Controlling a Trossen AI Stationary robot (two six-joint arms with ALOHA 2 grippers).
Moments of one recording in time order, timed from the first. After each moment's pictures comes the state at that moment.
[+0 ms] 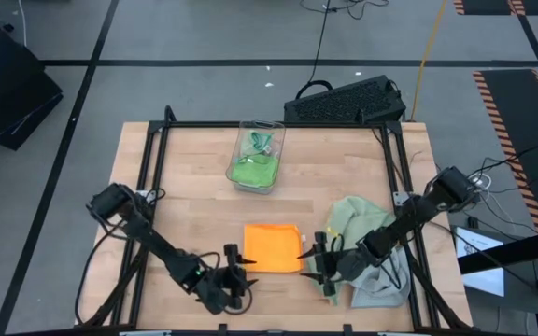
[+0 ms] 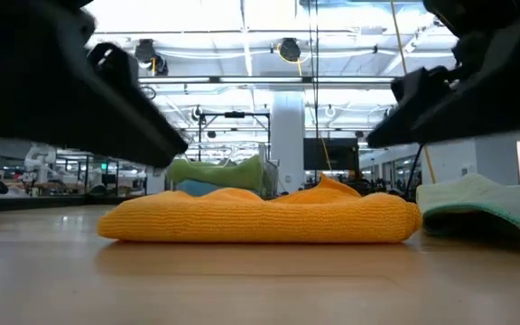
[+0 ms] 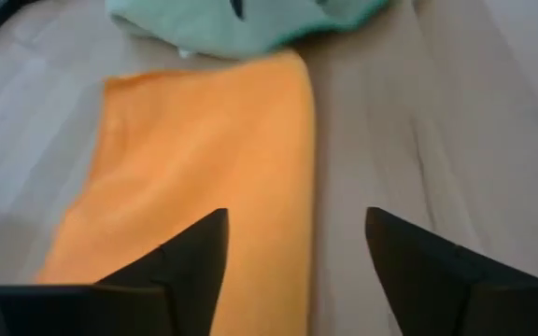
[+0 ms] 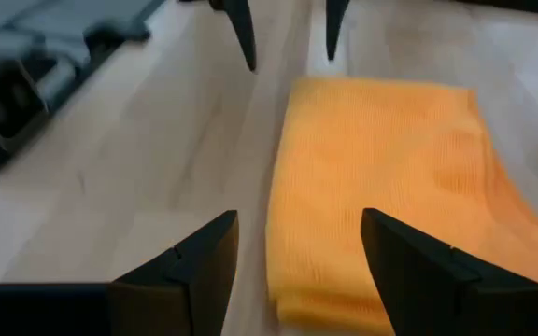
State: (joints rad) left arm -0.72 1.90 0.98 0.08 -0.74 -0.38; right arm 0.64 1.69 0.60 0.54 0.47 0.20
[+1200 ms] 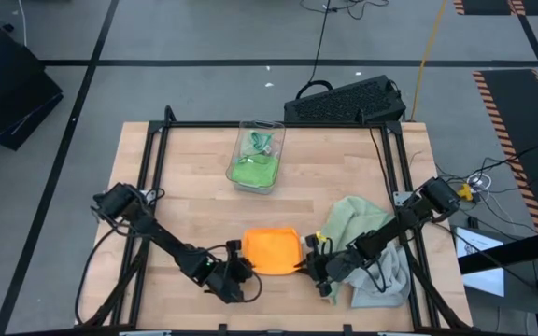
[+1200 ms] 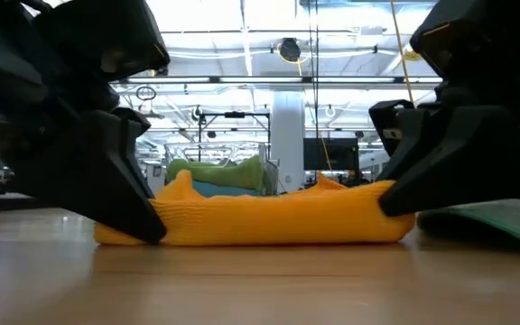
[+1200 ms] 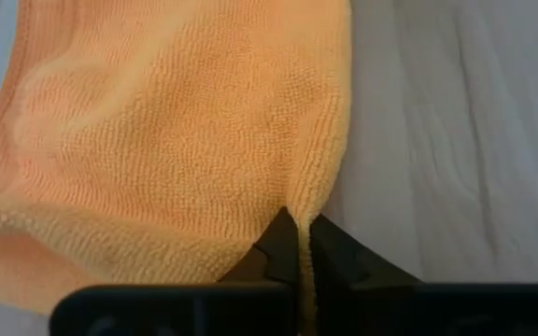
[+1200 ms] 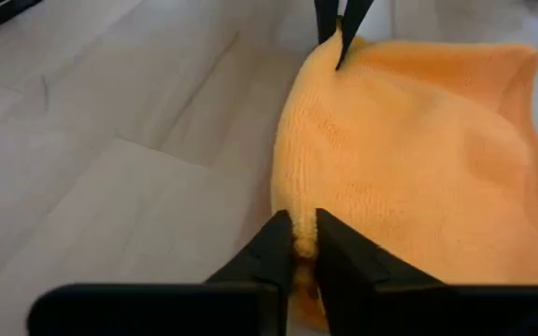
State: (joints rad) left arm -0.64 1.93 0.99 -0.06 -0.49 -0.52; right arm 0.60 1.85 0.64 0.60 0.39 0.02
